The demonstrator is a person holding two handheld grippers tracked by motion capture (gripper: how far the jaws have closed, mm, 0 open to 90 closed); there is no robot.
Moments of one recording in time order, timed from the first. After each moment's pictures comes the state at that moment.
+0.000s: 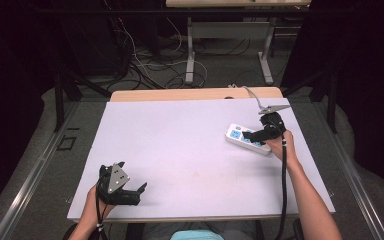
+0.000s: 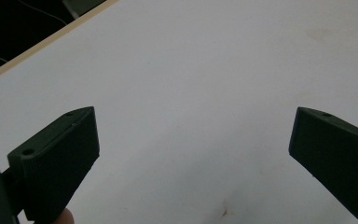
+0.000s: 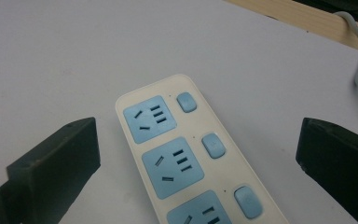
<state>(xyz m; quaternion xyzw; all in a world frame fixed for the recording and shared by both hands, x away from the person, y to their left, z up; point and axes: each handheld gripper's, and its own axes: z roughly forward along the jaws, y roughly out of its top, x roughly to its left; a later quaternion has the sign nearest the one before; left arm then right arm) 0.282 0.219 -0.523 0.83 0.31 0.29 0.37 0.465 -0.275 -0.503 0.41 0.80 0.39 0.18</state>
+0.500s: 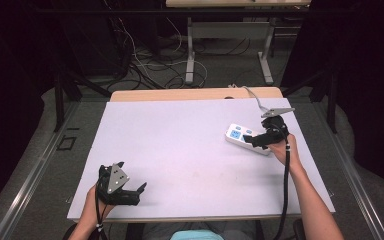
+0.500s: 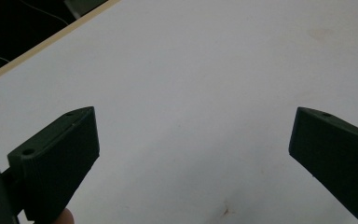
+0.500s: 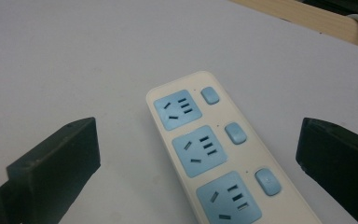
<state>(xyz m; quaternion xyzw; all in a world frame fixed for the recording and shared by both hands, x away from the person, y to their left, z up) 0.282 0.220 -0.523 0.82 0.32 0.29 0.36 0.442 -0.275 -0.493 0.40 0.81 0.40 0.18</state>
